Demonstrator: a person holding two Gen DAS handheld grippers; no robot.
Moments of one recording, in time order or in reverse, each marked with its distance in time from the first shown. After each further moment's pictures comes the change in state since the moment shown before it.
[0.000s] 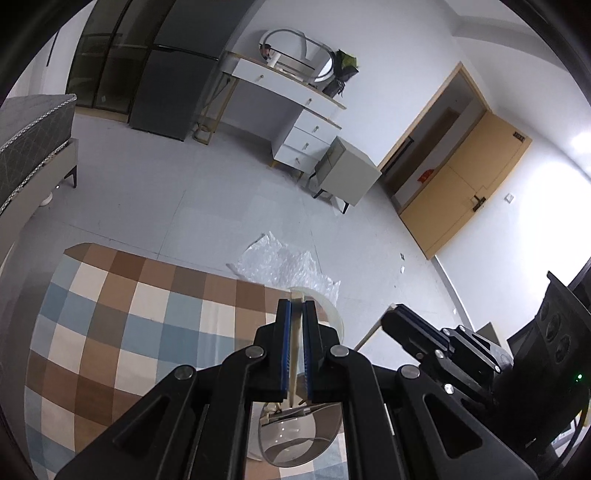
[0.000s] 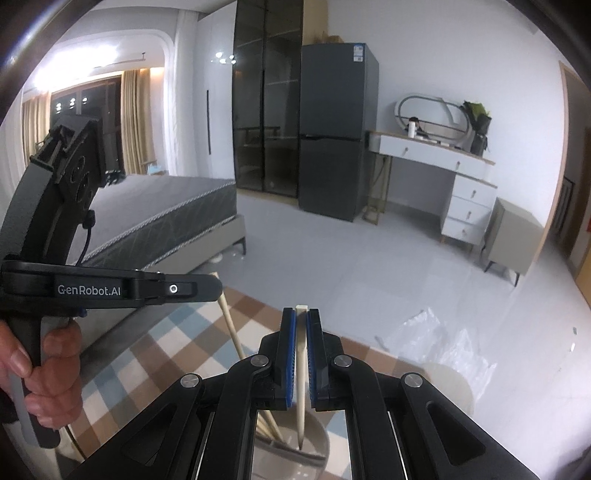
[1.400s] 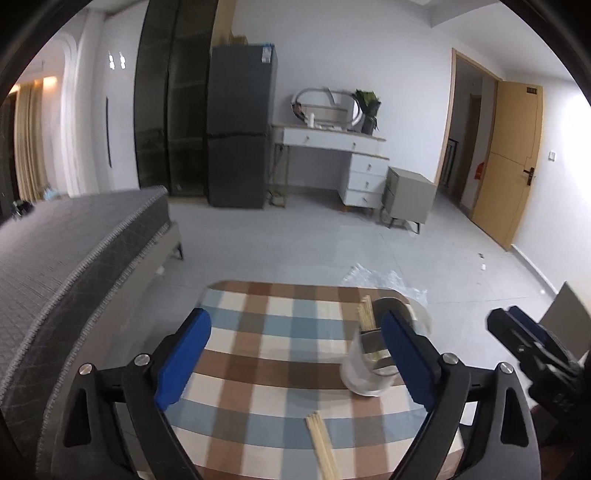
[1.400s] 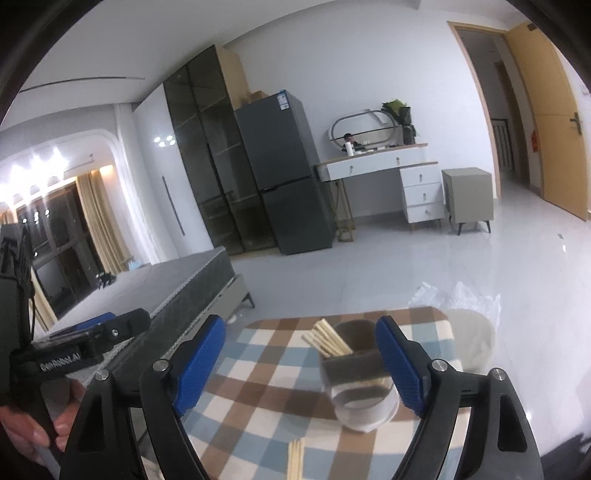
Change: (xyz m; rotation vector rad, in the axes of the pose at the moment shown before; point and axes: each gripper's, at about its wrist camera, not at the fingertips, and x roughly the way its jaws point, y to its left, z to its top) left arm -0.169 -0.021 -0.097 0.242 -0.240 0.419; right arm -0.162 0.078 -0.060 0.393 -0.224 -0.077
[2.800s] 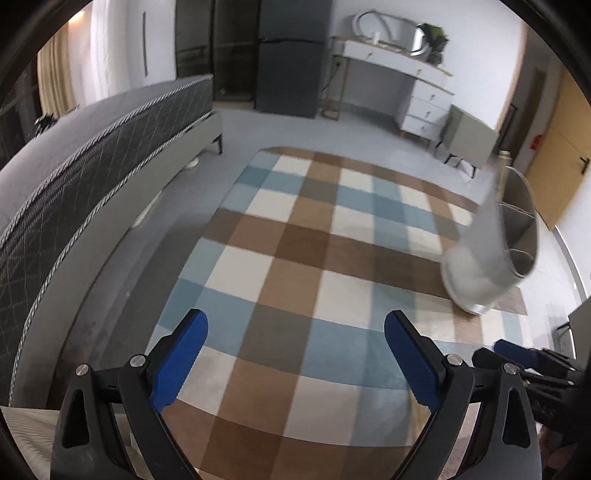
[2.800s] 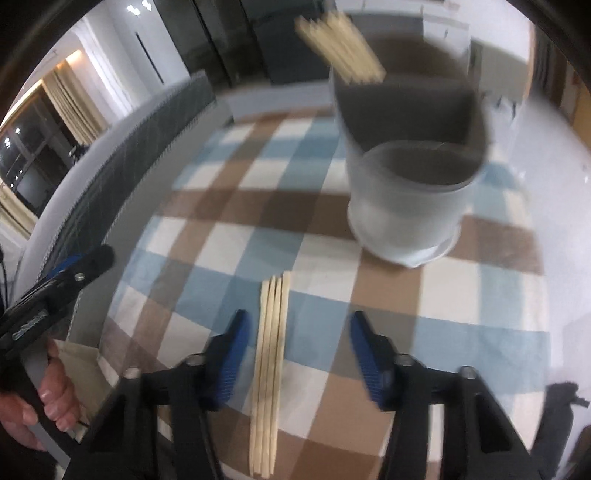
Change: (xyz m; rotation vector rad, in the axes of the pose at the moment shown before) left arm 0.119 0.079 -0.145 -0.154 0.318 0.128; right arm 0.156 -0.008 -0.172 -0.052 0.690 -0.025
